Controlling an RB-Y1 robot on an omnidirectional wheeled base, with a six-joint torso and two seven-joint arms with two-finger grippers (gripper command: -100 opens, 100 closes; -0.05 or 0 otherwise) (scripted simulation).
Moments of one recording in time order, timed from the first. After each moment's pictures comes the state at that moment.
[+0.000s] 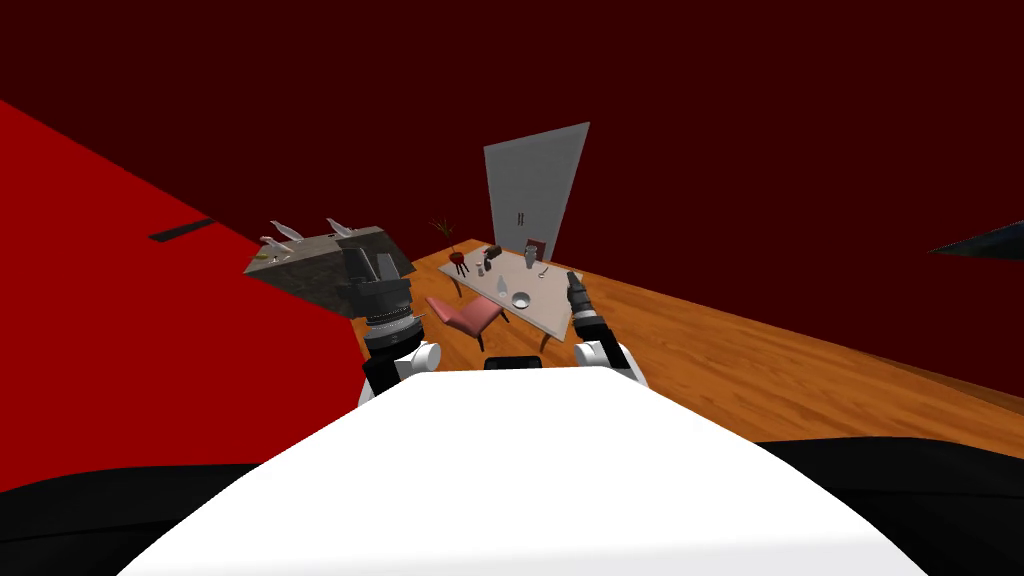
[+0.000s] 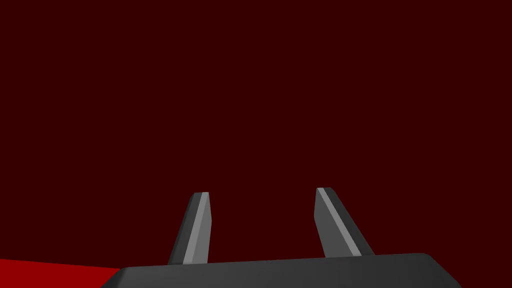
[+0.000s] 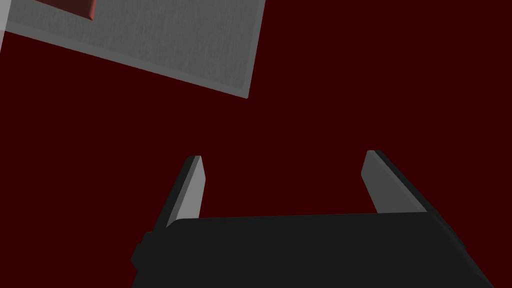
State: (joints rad) left arm 0.49 0.02 0.05 -2.37 0.03 -0.63 -0.12; right arm 0.48 -0.18 0.08 -2.24 -0.05 -0.06 0.34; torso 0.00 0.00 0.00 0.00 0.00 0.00
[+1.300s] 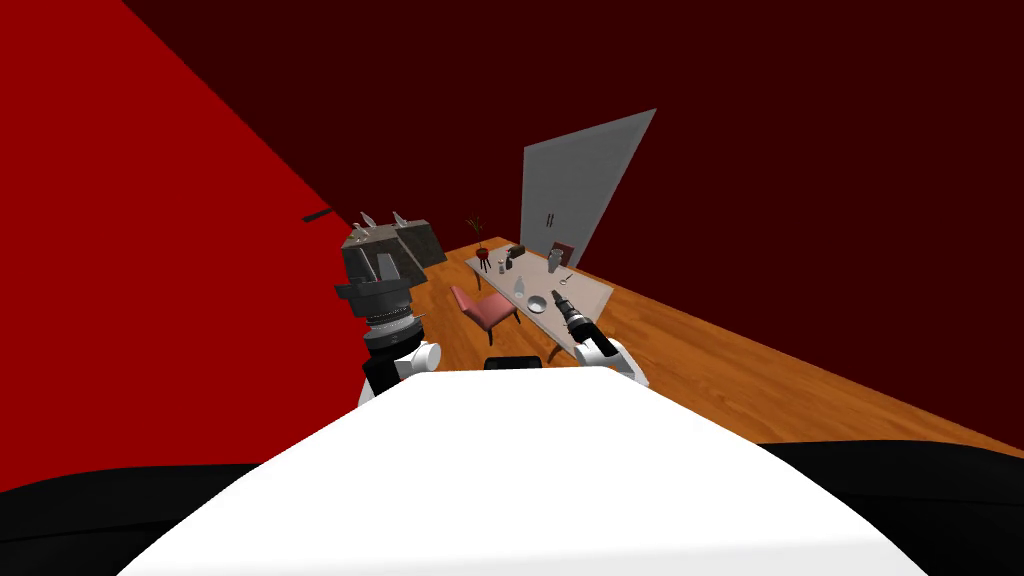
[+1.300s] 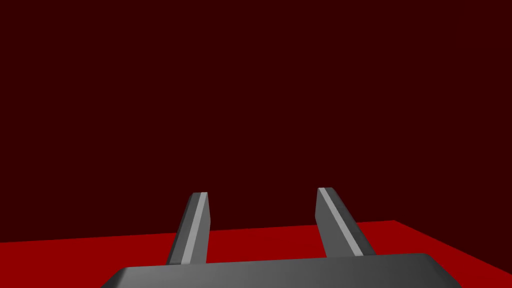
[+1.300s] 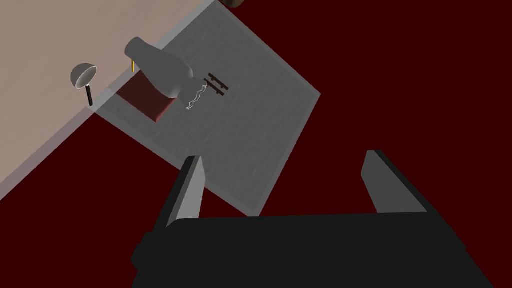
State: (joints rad) left arm 0.49 0.02 0.05 -2.37 0.03 -0.63 -0.12; right arm 0.44 -0.32 0.14 -2.15 -0.06 0.27 0.50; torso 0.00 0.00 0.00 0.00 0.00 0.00
